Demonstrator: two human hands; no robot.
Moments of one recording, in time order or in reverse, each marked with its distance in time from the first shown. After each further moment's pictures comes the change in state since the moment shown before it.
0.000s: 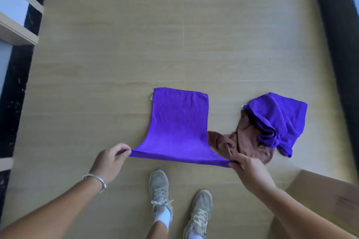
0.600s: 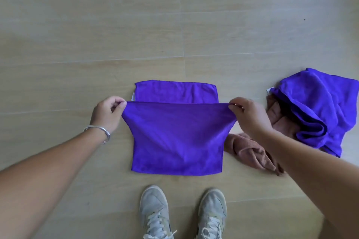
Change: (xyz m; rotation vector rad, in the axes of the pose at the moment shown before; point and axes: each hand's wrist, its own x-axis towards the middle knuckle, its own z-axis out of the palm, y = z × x) left_hand 0.266 -0.101 0.128 -0.073 0.180 0.059; right_hand 0.268 0.047 0.125 0.136 0.210 -0.001
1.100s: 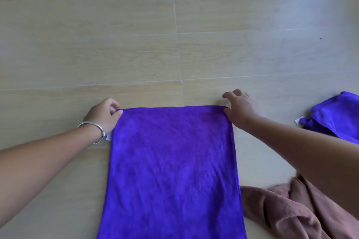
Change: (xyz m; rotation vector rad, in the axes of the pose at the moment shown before) left_hand 0.157 -0.053 0.090 0.263 -0.016 -0.006; right_hand 0.183 0.044 0.082 -0.406 0.020 -0.108
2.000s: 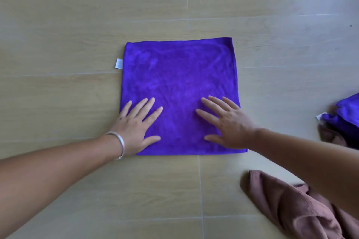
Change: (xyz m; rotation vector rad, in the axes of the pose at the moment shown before) left_hand -0.056 0.010 0.038 0.803 -0.161 0.631; right_hand -0.038 -0.036 0.039 -0.334 -0.019 -0.692
